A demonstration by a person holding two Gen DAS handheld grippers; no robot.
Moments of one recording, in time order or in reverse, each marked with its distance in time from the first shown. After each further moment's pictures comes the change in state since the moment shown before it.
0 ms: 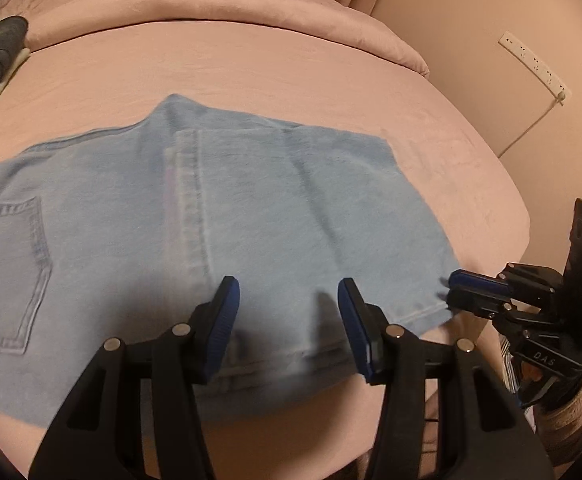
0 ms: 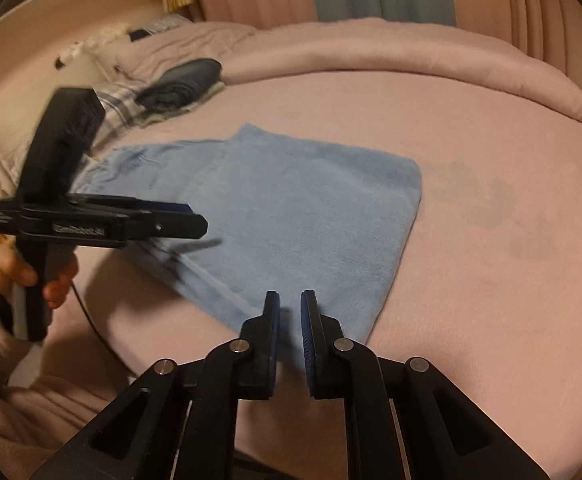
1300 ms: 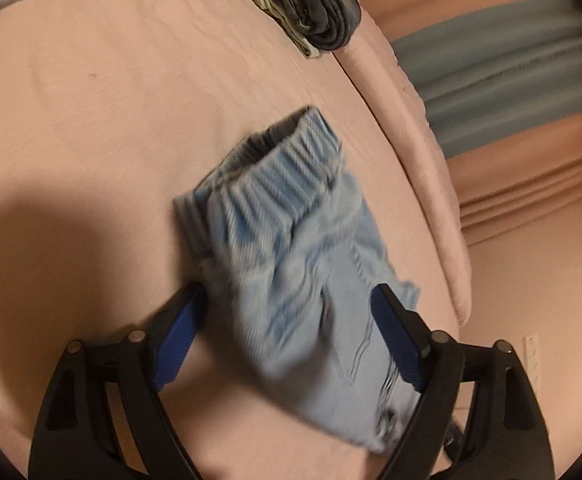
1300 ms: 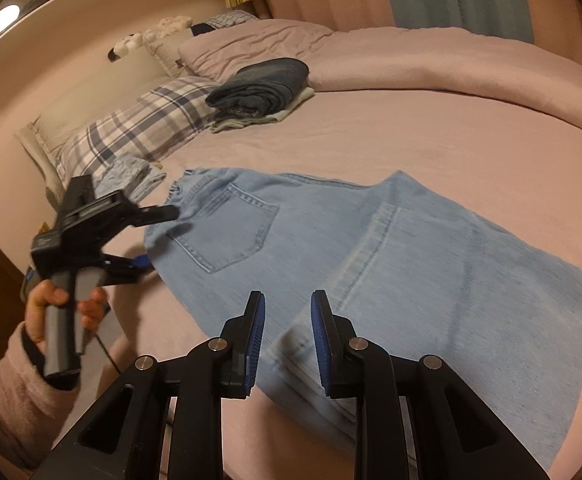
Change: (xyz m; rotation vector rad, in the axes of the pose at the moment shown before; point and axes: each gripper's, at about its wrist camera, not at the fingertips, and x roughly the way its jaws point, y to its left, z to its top) left arm -0.116 0.225 -0.070 -0.935 -0.388 -0.024; right arm 0.076 0.111 0.076 -0.081 -0.009 0.215
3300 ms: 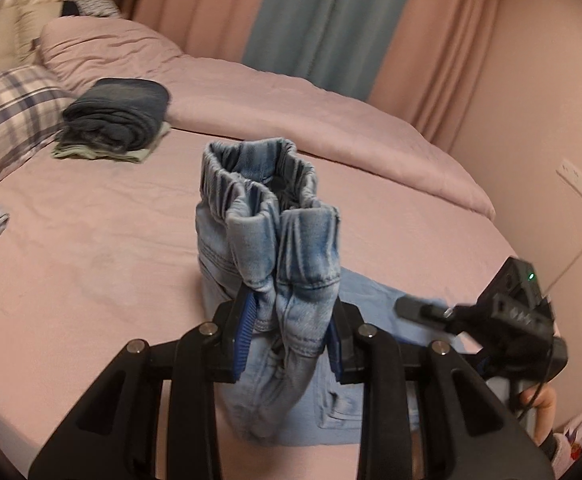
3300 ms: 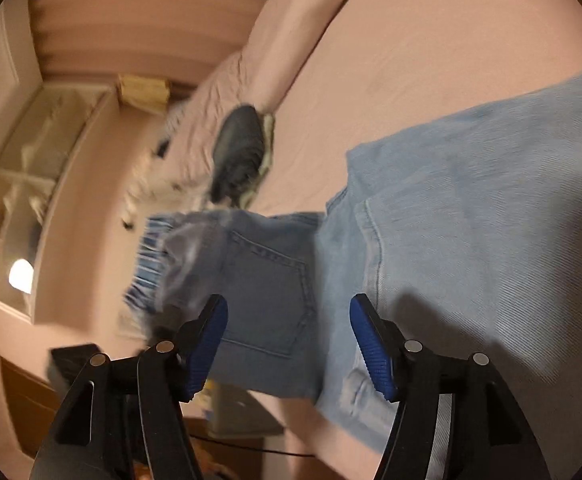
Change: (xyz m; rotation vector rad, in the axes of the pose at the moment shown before) left arm -0.003 -0.170 -0.088 0.755 -0.135 0.098; right arm 0.009 -0.095 -0.017 0.797 -0.070 0.446
